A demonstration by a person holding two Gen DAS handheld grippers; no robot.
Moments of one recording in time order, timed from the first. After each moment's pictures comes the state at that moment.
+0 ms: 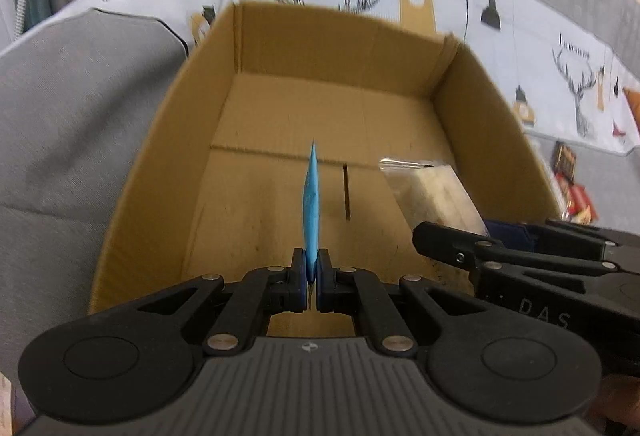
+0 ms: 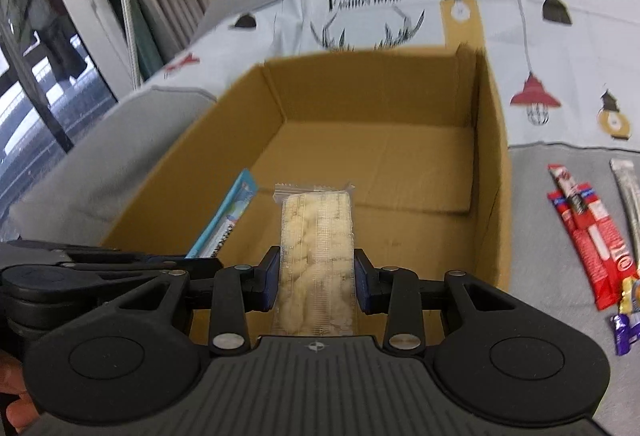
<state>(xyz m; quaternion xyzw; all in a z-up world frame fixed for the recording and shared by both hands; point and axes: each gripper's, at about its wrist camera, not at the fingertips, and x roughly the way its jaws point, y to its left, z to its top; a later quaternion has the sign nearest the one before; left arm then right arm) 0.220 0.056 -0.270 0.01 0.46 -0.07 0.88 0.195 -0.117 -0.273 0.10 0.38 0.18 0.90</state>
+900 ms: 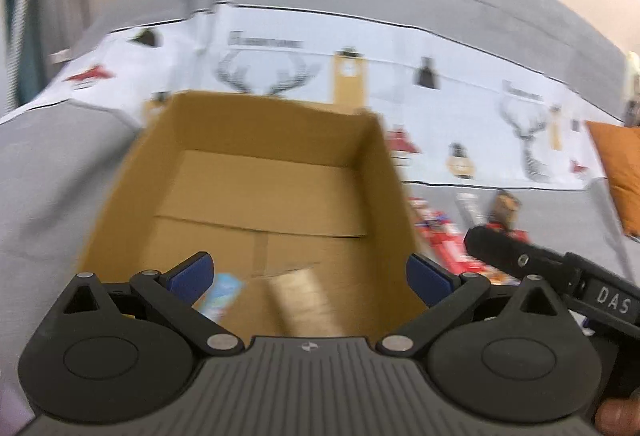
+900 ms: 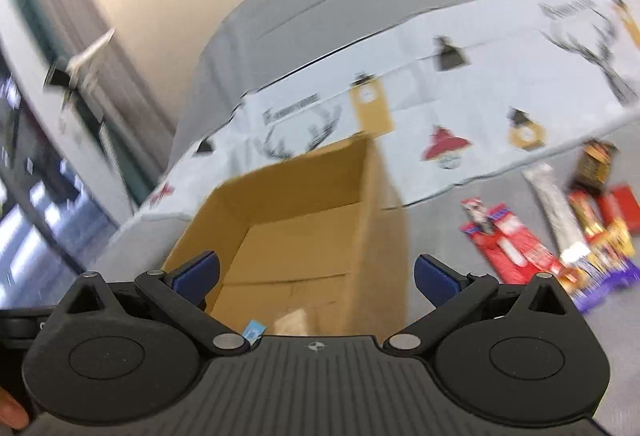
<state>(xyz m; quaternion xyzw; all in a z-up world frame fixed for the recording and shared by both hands) 0.185 -0.030 -0.200 -0.01 0.38 -0.10 0.92 0.136 -0.243 -0.241 0.26 0.26 0.11 0.92</state>
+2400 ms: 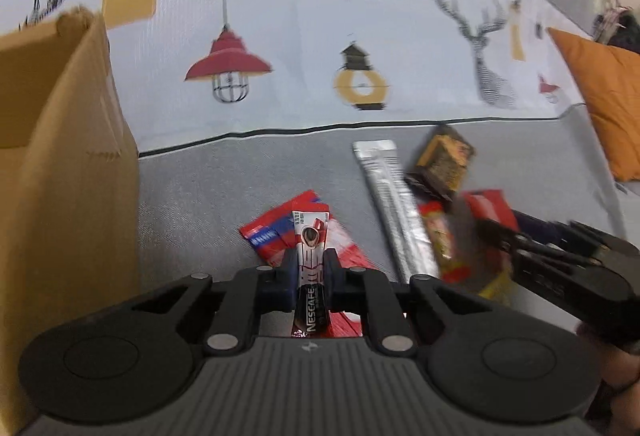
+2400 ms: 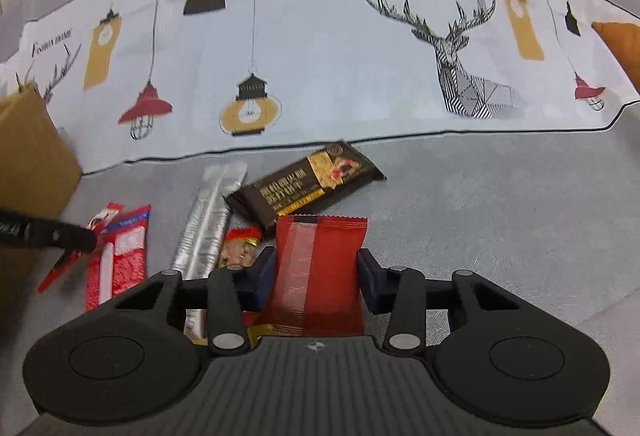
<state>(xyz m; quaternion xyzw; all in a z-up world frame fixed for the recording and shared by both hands) 0.343 -0.225 -0.330 0.03 0.48 -0.22 0.85 0.247 -0.436 -0.349 0.07 0.36 -0.05 0.93</state>
